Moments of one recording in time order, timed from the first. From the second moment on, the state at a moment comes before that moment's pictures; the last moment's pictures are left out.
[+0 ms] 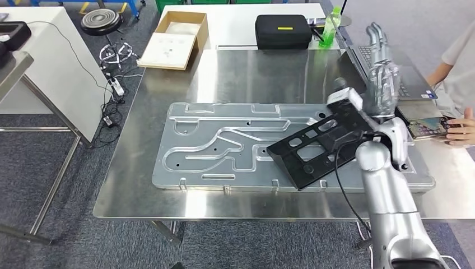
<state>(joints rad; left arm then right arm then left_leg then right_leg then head) -0.13 -0.16 0.31 -0.23 -0.99 0.06 -0.48 -0.65 -0.09 0.07 -1.39 0.66 -0.37 -0.29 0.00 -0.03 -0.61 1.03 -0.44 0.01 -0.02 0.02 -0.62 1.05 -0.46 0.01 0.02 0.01</state>
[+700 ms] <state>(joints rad) -0.13 -0.16 0.31 -0.23 -0.99 0.06 -0.49 -0.60 -0.08 0.16 -1.51 0.70 -0.39 -0.28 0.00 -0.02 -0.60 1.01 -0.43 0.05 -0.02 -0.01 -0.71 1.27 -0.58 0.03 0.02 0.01</state>
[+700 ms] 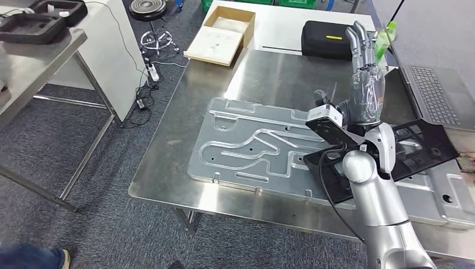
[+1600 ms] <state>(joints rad) -0.14 -0.17 0.32 -0.23 -0.97 0.11 -0.47 -0.60 -0.09 0.24 -1.55 0.81 -0.37 -0.24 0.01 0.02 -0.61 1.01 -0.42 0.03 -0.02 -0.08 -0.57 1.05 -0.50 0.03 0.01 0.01</state>
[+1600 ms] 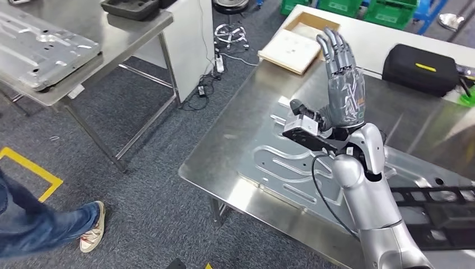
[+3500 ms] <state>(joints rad) -0.15 -0.16 0.38 -0.23 -0.92 0.09 -0.48 -0.53 -0.05 0.33 -1.62 0.83 -0.43 -0.28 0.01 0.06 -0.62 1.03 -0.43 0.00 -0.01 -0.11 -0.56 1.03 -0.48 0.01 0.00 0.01</state>
